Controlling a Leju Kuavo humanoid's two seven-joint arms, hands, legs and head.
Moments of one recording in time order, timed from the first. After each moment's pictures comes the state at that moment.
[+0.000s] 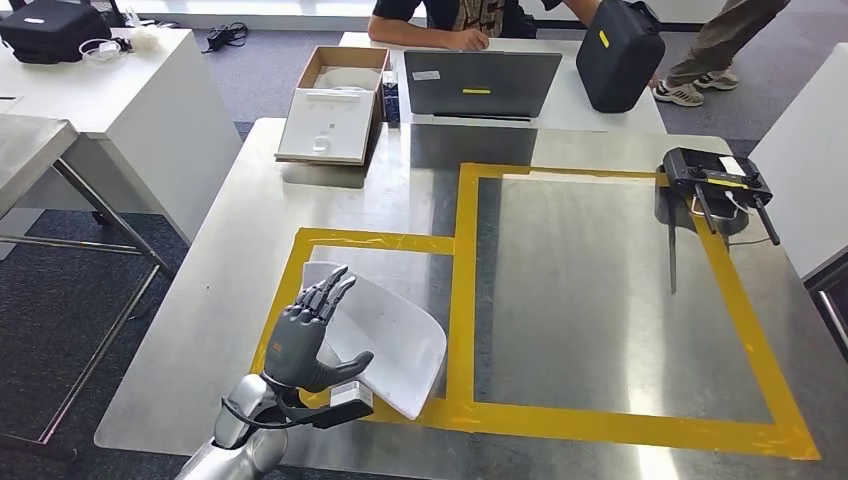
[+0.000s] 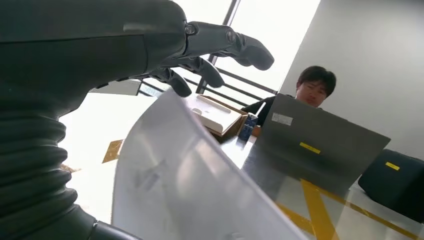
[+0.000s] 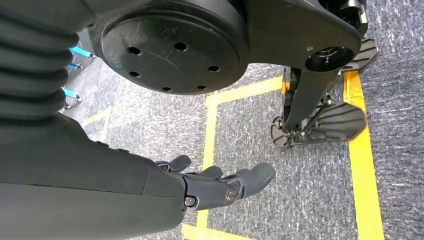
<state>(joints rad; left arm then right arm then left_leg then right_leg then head) -0.18 0.03 -0.41 -1.04 -1.03 0.70 -0.60 -0.06 0.15 -0.55 -0.17 0.50 0.05 0.07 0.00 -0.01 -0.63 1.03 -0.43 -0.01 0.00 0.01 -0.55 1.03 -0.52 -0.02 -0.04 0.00</state>
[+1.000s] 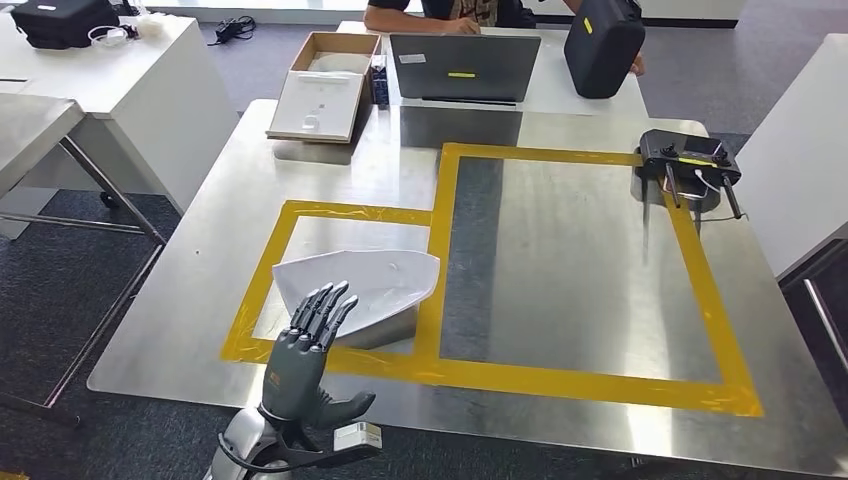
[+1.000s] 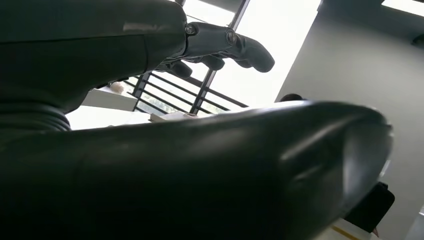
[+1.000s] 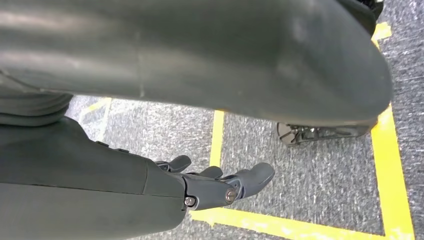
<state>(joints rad) 0.00 -0.02 -0.37 -1.30 -1.17 0.70 -0.56 -0.05 0.15 -0.57 -0.17 0.51 0.07 0.05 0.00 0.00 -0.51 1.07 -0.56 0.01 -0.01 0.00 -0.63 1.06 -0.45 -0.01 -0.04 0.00</state>
